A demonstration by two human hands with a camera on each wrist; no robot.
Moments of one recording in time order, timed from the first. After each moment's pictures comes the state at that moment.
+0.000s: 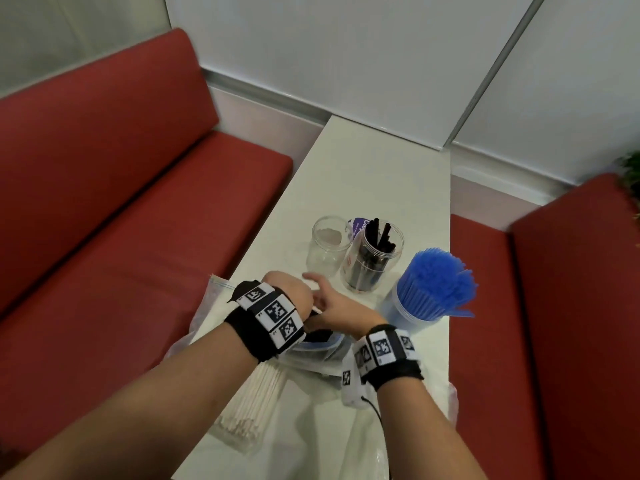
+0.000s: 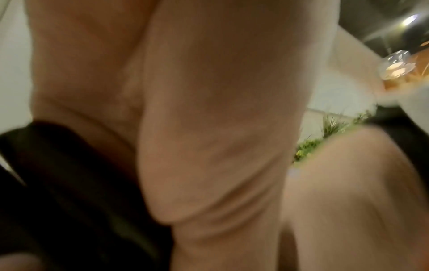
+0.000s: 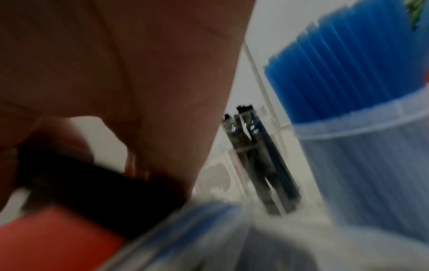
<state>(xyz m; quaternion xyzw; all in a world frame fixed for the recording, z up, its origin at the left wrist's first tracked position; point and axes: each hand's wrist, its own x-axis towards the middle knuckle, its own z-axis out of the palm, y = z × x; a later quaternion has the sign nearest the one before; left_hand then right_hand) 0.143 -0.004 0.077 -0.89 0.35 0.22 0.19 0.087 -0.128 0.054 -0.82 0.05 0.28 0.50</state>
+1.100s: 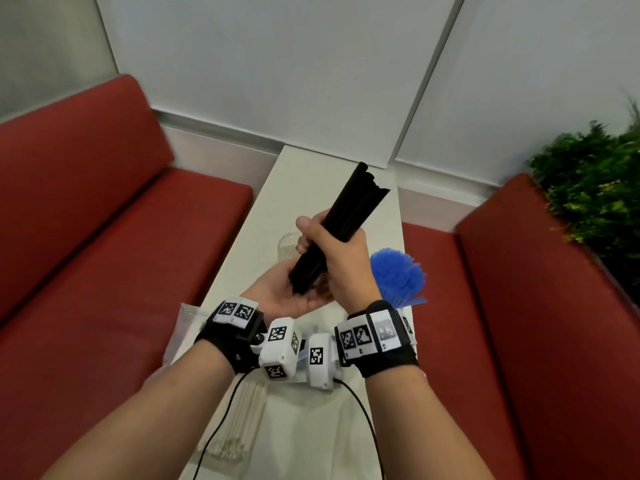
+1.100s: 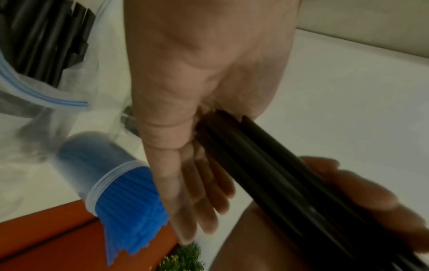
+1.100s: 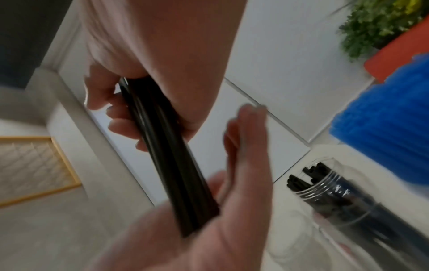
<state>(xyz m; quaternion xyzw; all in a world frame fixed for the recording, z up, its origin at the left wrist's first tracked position) 0.134 -0.019 0.125 -0.23 -0.05 0.64 -0.73 0.064 -0.110 0.193 -0.63 0.06 -0.22 0.74</state>
